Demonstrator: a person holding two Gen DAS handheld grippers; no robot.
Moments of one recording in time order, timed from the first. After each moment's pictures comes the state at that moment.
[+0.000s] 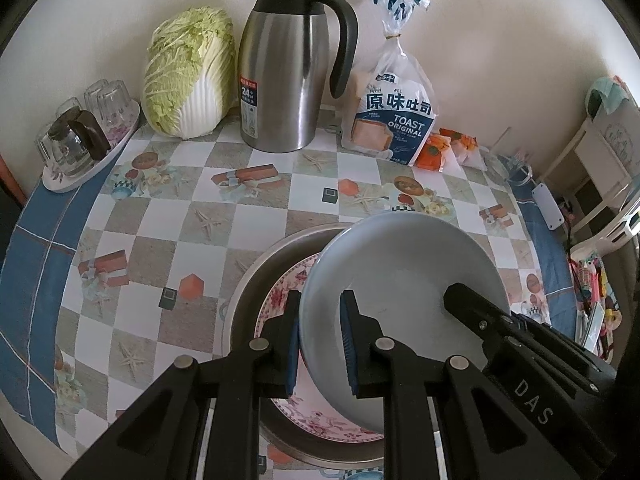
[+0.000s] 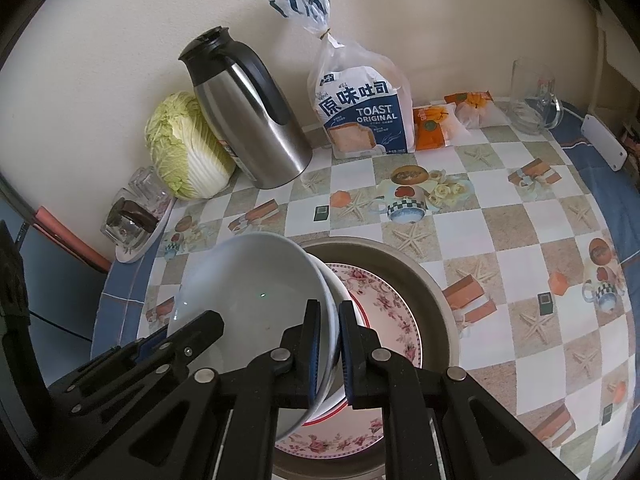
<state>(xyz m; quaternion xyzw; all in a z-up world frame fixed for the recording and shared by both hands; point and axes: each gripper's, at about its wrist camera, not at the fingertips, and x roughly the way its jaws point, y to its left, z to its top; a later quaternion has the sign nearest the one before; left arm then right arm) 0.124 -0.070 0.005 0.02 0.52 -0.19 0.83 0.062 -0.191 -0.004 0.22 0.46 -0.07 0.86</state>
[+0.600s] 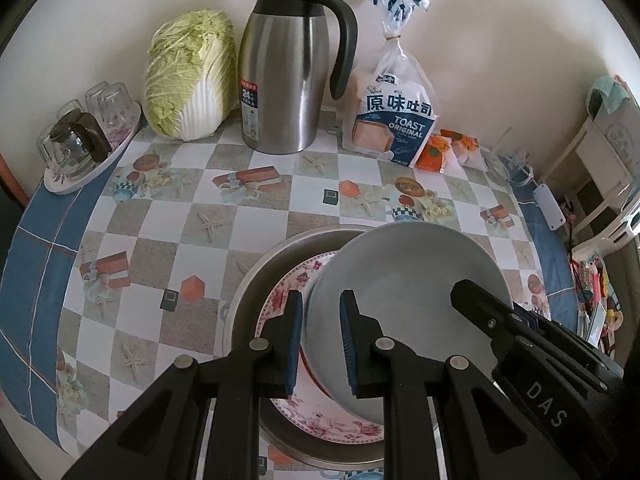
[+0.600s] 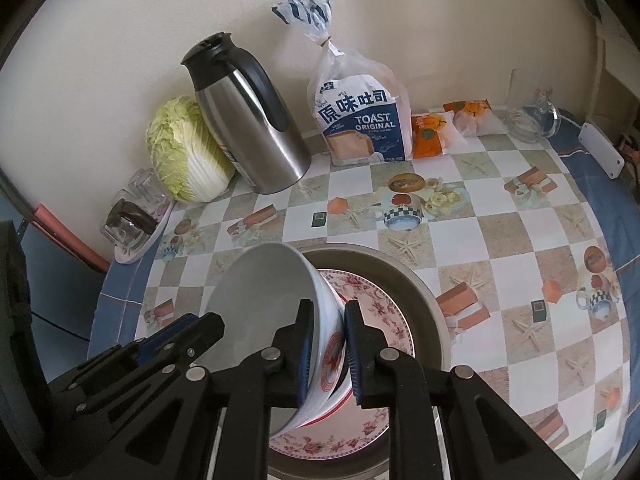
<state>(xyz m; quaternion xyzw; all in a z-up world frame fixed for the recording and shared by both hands) 0.124 -0.069 0.006 0.02 0.52 -0.19 0.83 0.059 -0.194 0.001 0.21 0.45 -0.07 0.86</state>
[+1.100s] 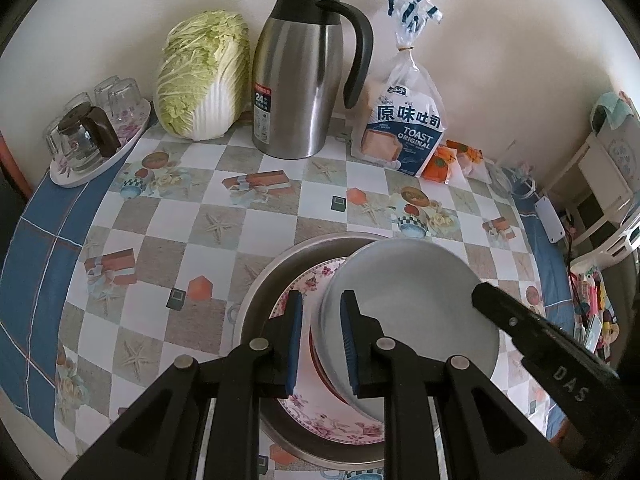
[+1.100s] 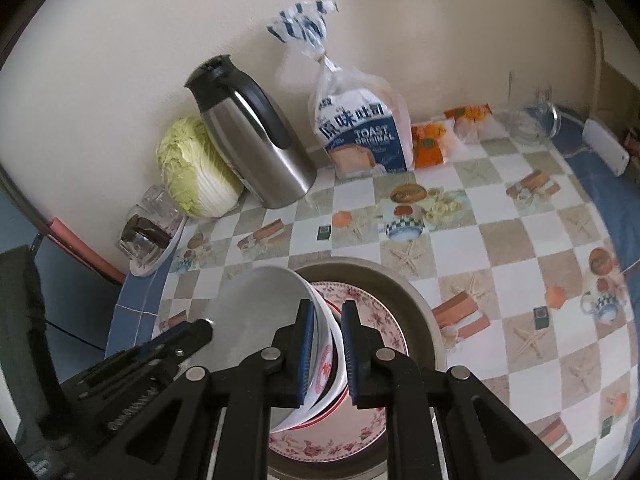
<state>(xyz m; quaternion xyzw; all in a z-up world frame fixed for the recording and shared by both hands) 0.127 -0.058 0.011 0.00 0.52 -0.18 0.84 0.052 -0.212 0.002 0.24 0.43 -0.05 0.87</state>
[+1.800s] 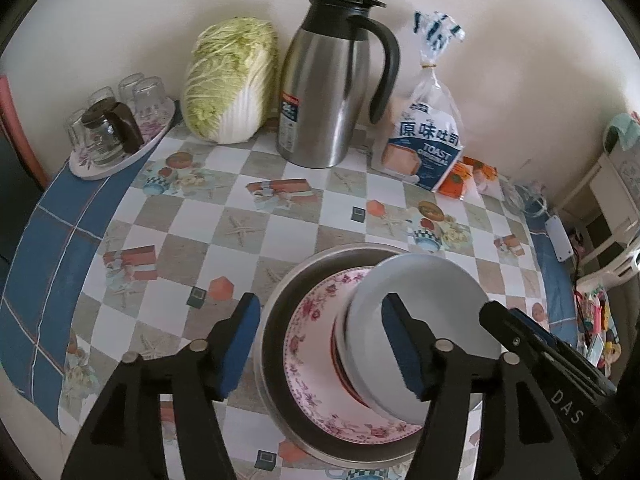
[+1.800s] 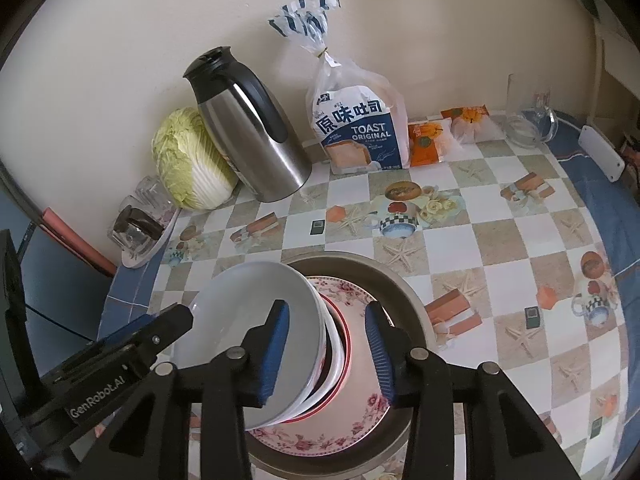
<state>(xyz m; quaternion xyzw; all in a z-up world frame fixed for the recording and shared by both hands) 0.127 -0.042 0.020 -0.02 0.51 -0.14 0.85 0.050 -0.208 0.007 0.21 0.44 -0.06 0.87</state>
